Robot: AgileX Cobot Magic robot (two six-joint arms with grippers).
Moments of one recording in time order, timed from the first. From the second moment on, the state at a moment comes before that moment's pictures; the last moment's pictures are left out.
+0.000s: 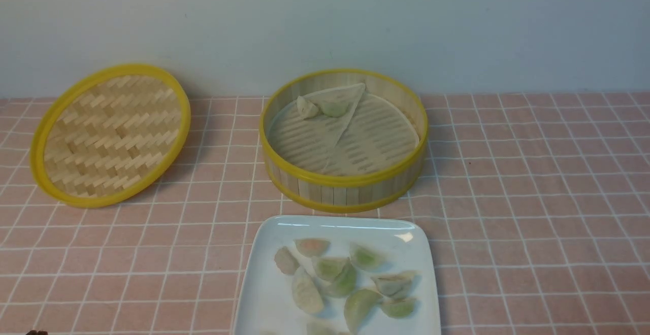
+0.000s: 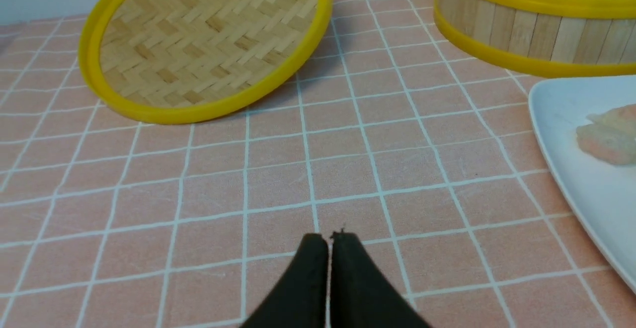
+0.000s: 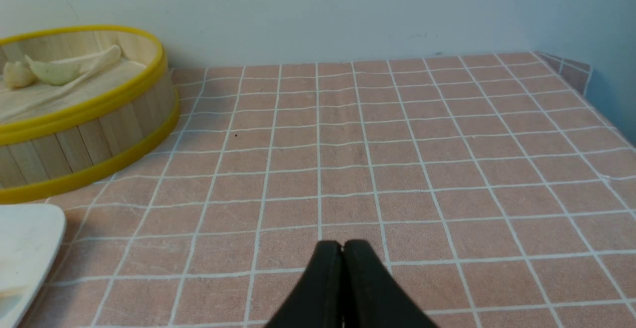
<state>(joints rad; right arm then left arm) -0.05 -0.01 0.02 0.08 0.37 0.01 -0.09 -0.01 0.03 0.02 0.38 0.01</state>
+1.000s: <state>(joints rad) -0.05 -0.01 0.02 0.08 0.38 0.01 -0.12 0.92 -0.96 -0.01 0.70 -0.22</state>
